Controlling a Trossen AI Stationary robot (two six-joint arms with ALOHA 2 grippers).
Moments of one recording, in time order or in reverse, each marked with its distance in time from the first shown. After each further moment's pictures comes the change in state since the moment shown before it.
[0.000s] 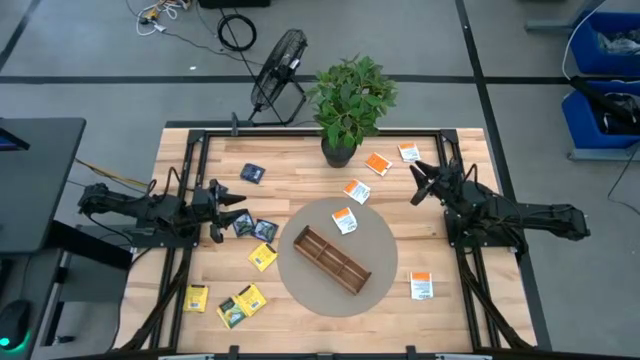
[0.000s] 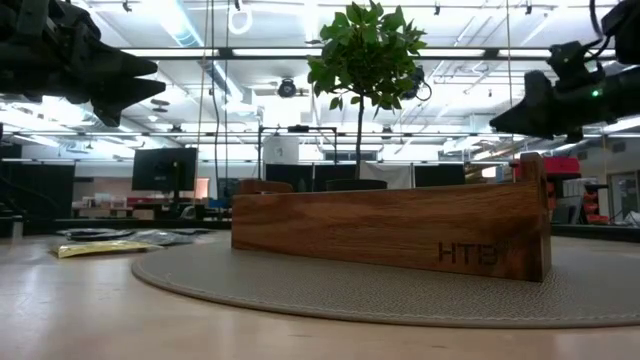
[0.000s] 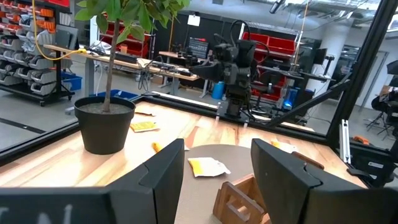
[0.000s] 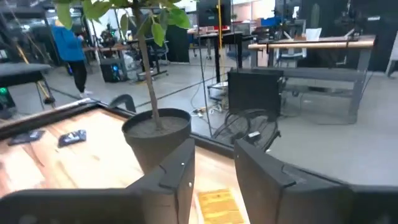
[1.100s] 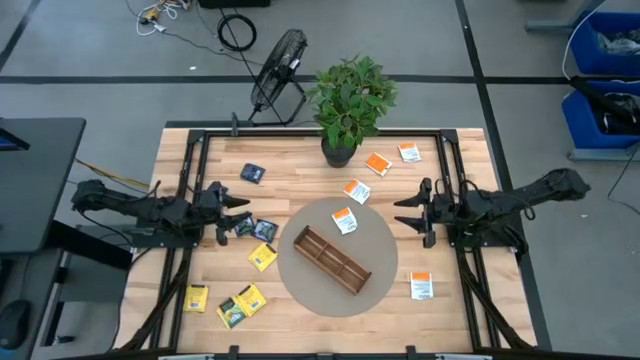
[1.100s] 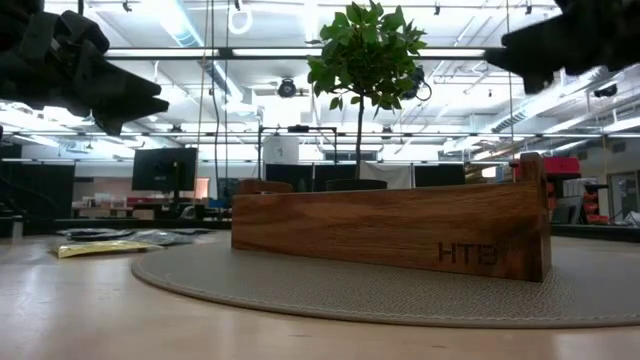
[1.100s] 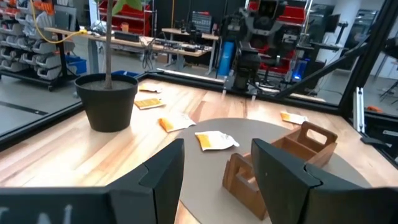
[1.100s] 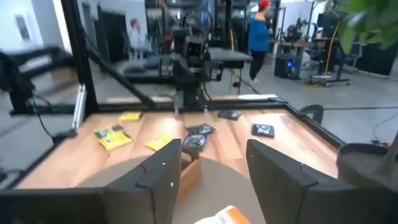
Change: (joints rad) left arm 0.000 0.121 0.000 -0.006 0.000 0.000; right arm 0.423 0.301 0.189 0.089 -0.372 -0.135
